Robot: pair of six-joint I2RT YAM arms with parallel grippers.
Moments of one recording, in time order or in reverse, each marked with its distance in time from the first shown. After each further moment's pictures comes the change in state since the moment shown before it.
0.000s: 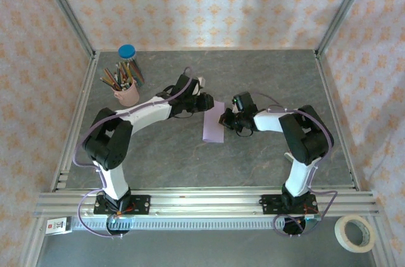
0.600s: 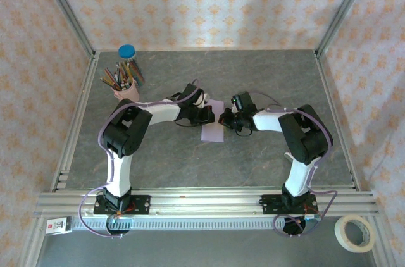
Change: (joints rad) left arm 0.000 0.195 0.016 -0.017 0.175 -0.027; right arm 0.005 0.015 0.008 -0.003 0.016 -0.023
